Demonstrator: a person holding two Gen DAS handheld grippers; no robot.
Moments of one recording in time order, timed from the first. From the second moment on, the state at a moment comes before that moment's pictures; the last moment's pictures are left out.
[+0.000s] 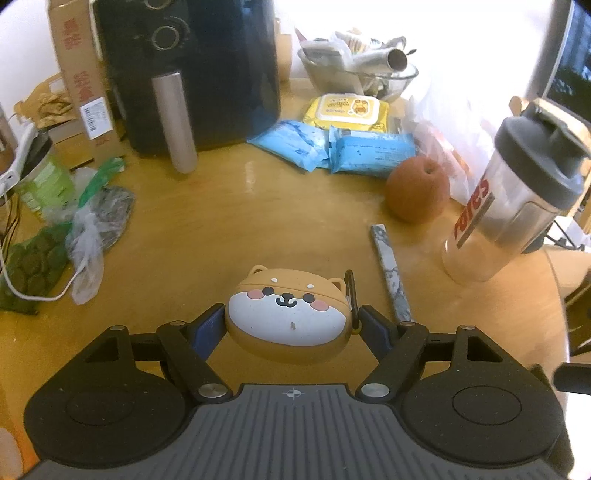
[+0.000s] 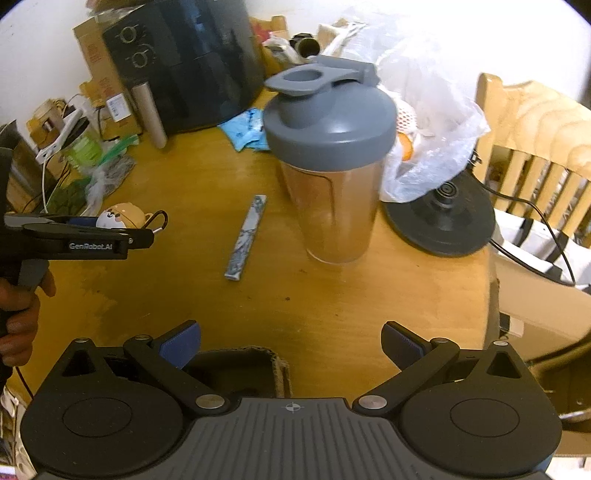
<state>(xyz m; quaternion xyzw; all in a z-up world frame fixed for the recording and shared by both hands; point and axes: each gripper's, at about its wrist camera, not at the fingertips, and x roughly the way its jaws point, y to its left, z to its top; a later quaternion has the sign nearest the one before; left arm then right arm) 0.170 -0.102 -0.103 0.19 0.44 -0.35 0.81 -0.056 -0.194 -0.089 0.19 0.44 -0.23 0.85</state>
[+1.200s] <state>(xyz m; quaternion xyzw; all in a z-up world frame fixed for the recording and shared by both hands) 0.113 0.005 -0.054 0.09 0.46 -0.27 0.84 0.044 -0.160 -0.114 0.10 0.46 -0.16 0.87</state>
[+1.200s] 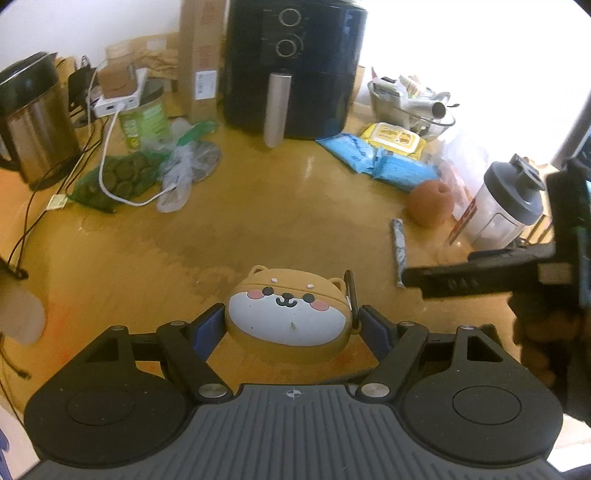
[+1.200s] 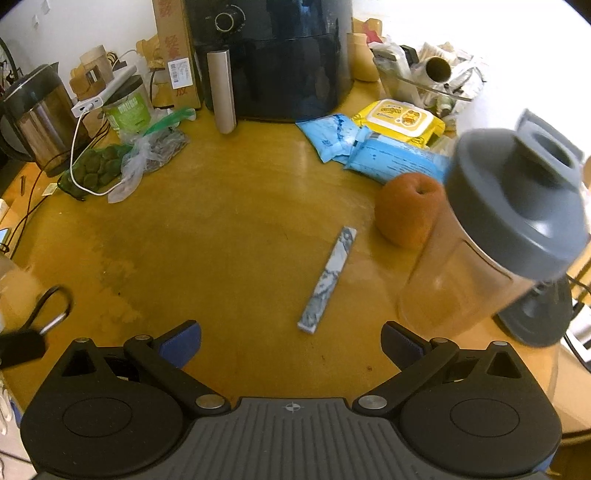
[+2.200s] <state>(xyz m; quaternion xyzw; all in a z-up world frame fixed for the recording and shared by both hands) 0.099 0.057 -0.040 0.04 0.46 -0.22 0.86 0.128 -0.192 -0.181 0.12 0.49 -0.26 0.82</state>
